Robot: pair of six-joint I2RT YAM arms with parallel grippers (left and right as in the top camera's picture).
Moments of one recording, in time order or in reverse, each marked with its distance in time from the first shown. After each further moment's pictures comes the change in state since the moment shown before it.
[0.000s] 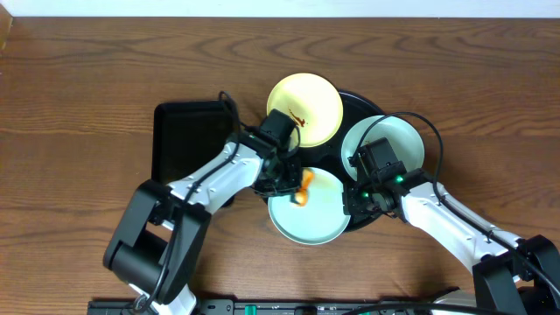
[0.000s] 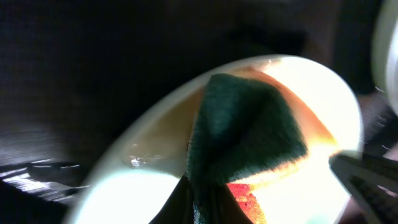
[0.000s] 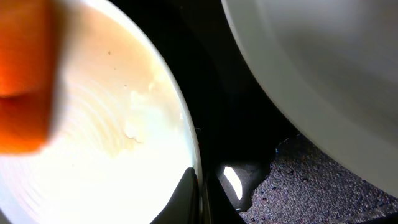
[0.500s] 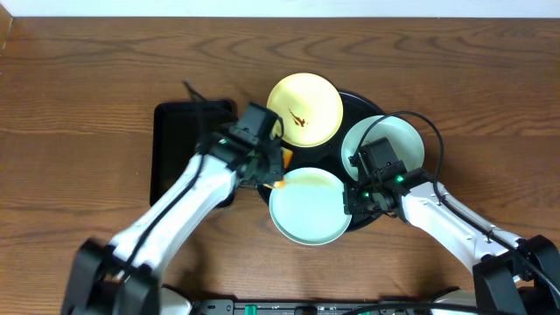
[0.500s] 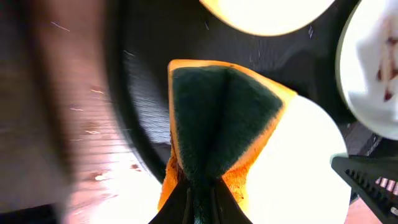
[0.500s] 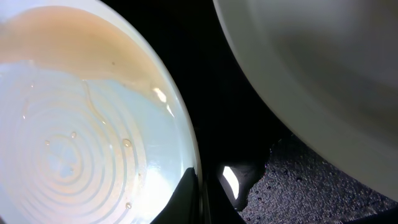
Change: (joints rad) left arm 0.039 -0.278 -0.006 -0.092 -0.234 0.090; right arm 0.000 0.000 0.002 -0.003 0.006 0.000
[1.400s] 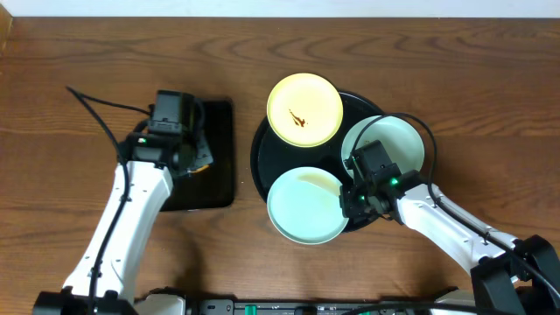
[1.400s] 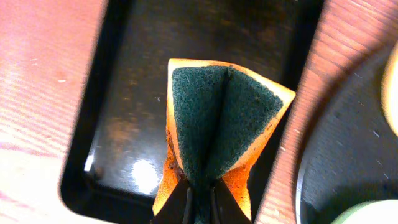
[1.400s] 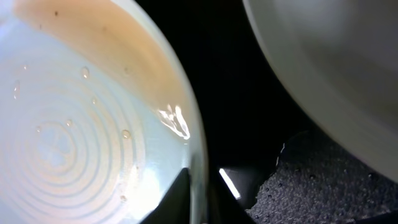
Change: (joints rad) left arm 0.377 -0.135 0.000 -0.122 -0.251 0.053; right arm 0.043 0.000 0.000 -0.004 0.030 0.003
